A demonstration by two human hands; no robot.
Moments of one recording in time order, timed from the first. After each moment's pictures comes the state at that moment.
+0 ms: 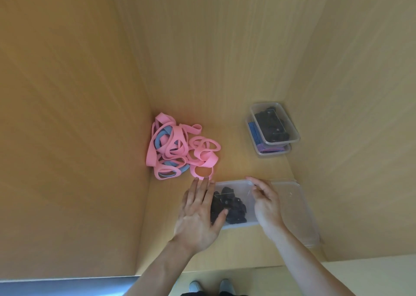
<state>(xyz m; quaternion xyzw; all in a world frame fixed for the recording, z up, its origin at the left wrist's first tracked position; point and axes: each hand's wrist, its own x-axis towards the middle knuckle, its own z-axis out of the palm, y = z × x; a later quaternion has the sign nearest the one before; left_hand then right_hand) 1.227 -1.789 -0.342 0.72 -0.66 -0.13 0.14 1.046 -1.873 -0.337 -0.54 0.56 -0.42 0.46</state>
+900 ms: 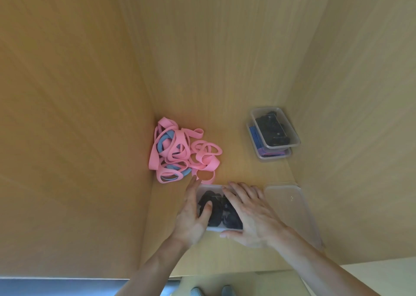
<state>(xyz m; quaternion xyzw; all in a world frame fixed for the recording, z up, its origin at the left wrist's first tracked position) 1.246 -1.793 -0.333 0.68 -0.53 -0.34 0.38 1.047 -1.866 -0.312 -0.92 0.37 0.04 0.10</state>
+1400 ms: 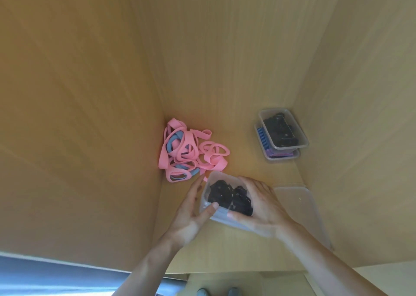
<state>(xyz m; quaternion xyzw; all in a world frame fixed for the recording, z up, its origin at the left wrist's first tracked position) 1.266 -1.784 -0.311 0.61 -0.48 -0.46 0.43 1.049 -1.877 -0.298 -0.84 0.44 -0.11 0.29</state>
